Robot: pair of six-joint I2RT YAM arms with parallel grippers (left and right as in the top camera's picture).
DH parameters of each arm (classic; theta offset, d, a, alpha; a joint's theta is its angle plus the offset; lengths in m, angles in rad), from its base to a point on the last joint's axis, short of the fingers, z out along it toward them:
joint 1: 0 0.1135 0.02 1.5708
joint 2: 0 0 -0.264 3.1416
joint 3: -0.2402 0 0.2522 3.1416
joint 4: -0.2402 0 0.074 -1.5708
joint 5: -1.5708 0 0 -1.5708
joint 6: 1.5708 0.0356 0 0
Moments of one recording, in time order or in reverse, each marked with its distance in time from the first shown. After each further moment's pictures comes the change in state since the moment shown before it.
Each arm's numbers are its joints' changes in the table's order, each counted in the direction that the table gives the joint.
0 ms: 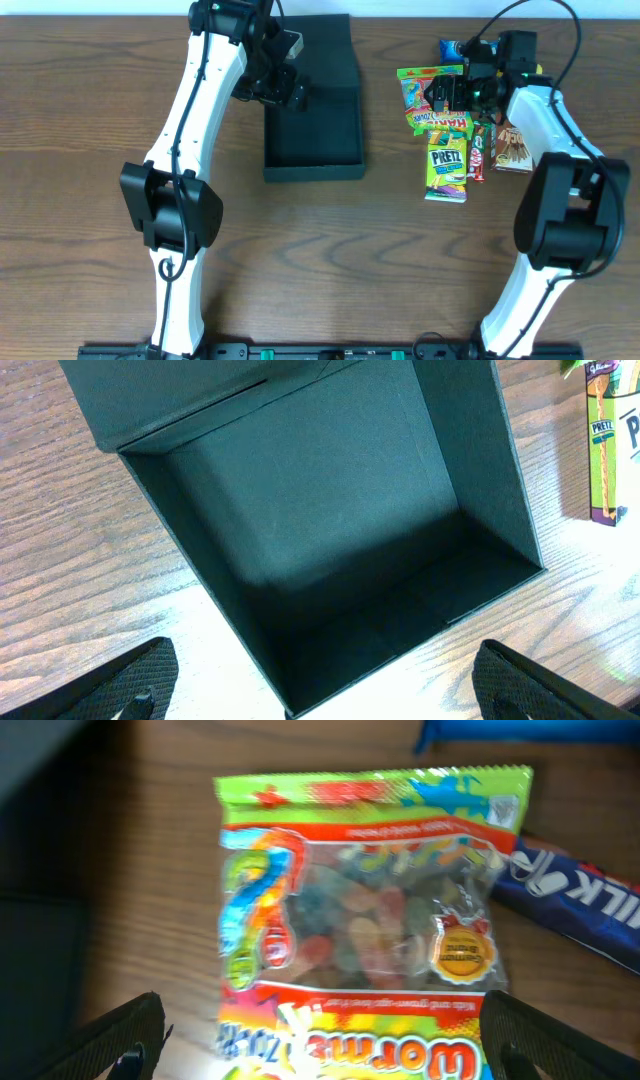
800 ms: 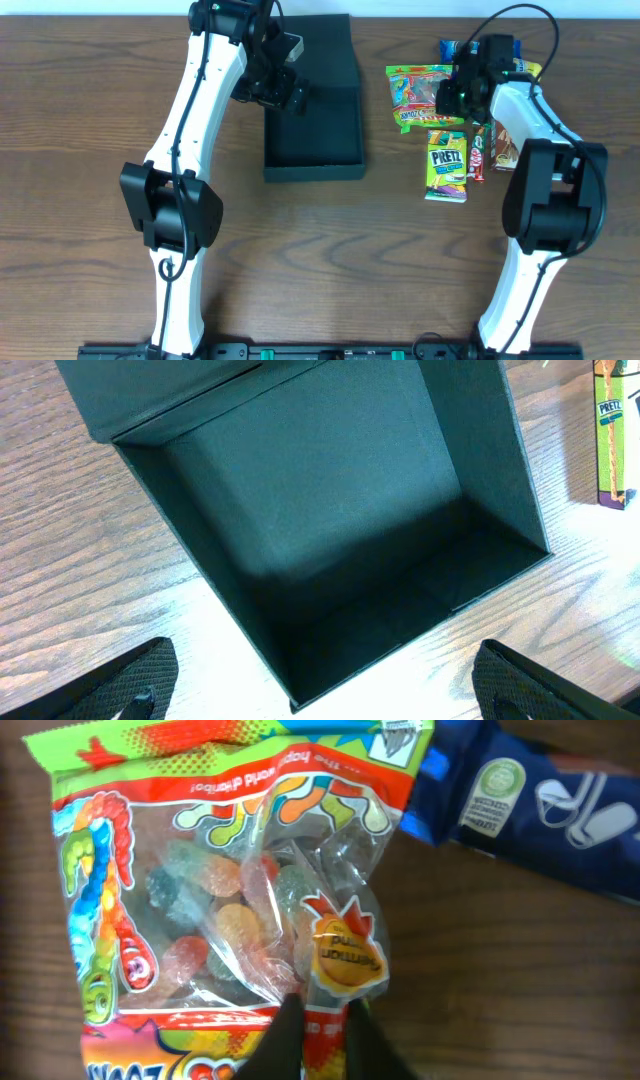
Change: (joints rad) left arm 0.000 0.000 0.000 -0.022 0.012 0.030; right arm 0.040 -0.112 -0.087 -0.065 -0.097 0.142
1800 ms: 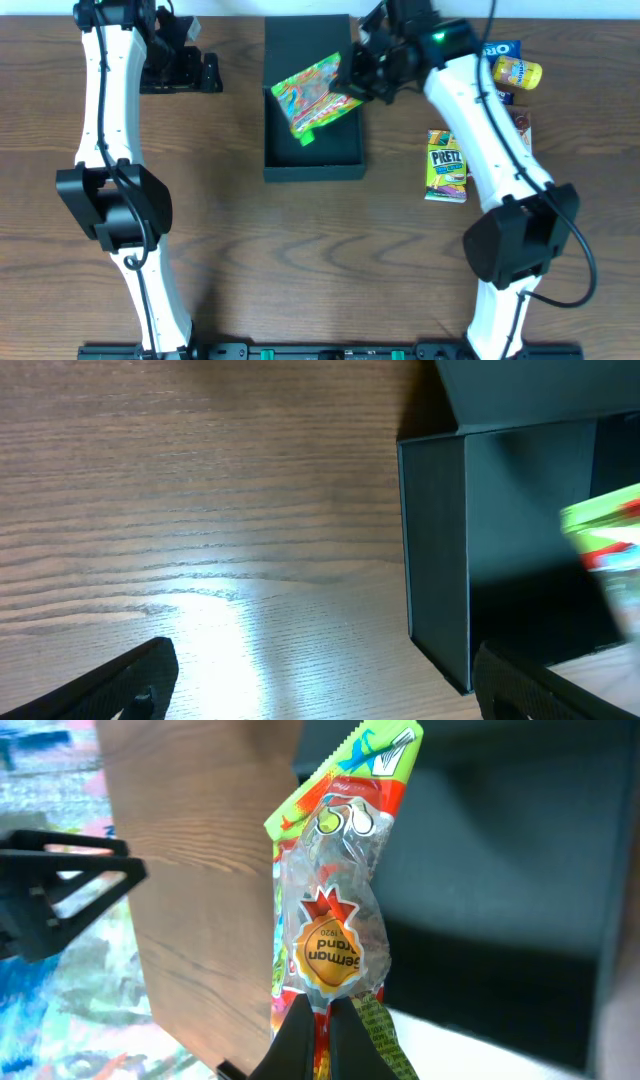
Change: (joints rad) left arm 0.340 0.004 0.000 0.013 -0.019 0.000; right arm 0.412 0.162 -0.384 -0.481 0.296 0.553
